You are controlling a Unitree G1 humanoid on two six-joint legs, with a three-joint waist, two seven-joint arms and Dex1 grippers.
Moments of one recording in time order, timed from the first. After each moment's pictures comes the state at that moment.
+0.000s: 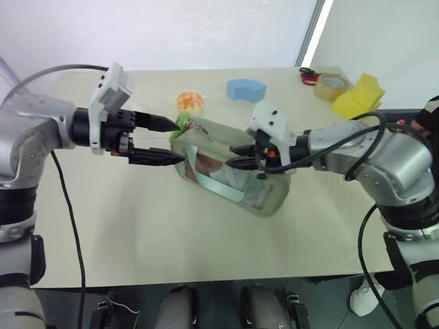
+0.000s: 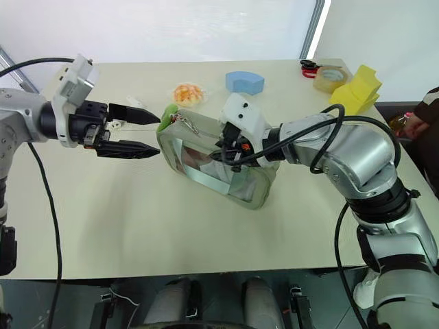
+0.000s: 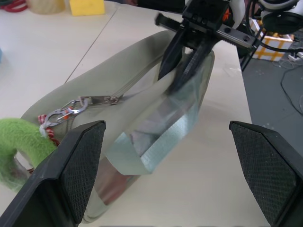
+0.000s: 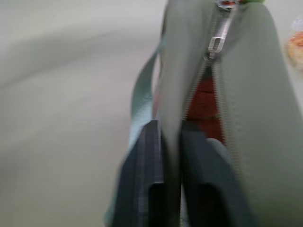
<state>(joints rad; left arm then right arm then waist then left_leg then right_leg) -0.84 0.94 0.03 -0.13 -0.65 0.93 -1.30 -0.94 -0.78 0.34 -0.38 0.60 1.02 0.74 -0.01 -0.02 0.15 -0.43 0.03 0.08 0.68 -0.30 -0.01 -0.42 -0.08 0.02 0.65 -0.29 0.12</state>
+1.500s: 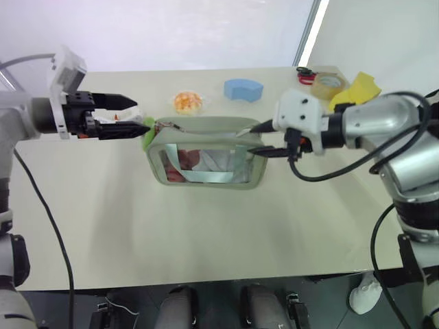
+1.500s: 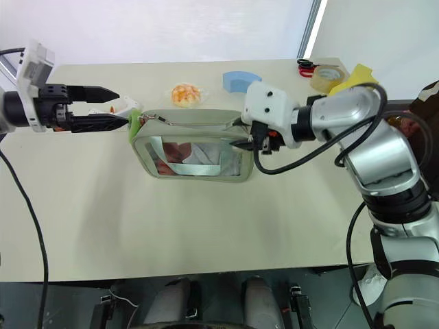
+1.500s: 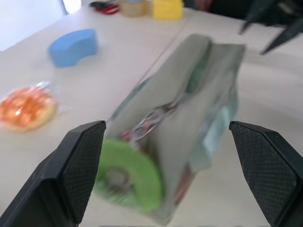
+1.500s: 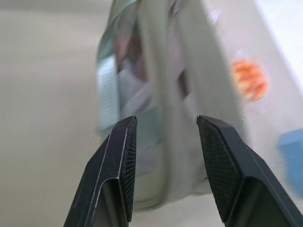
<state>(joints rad) -0.85 1.03 0.06 0.19 -0.52 0.73 -1.28 -0.85 -0.82 0.20 -0.36 0.26 0.77 1.09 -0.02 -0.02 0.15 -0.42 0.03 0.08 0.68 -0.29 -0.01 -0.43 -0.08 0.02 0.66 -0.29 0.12</state>
